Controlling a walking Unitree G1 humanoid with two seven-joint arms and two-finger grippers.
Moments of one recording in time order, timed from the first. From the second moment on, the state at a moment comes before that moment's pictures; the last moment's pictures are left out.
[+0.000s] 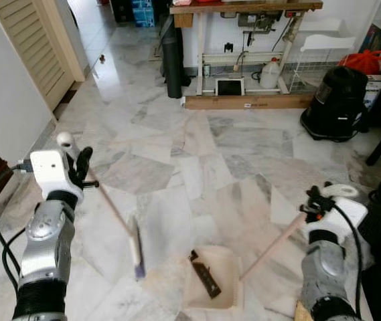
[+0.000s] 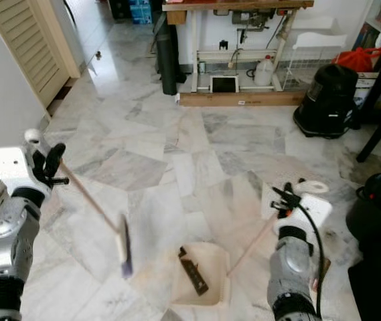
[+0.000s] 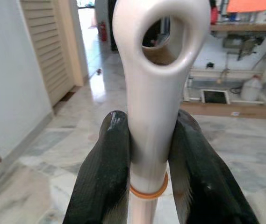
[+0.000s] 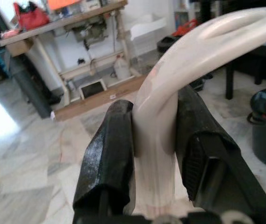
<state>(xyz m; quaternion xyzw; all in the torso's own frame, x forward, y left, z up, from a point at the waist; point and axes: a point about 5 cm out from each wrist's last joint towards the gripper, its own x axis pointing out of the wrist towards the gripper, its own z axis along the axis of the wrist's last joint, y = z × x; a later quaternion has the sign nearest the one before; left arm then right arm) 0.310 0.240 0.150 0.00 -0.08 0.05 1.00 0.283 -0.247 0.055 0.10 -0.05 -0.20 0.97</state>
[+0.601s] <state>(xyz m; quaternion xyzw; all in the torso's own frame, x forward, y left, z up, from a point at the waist) 0.300 0.217 0.125 0.01 -0.05 -0.01 1.00 0.243 -0.227 0.090 0.06 -0.11 -0.18 0.98</state>
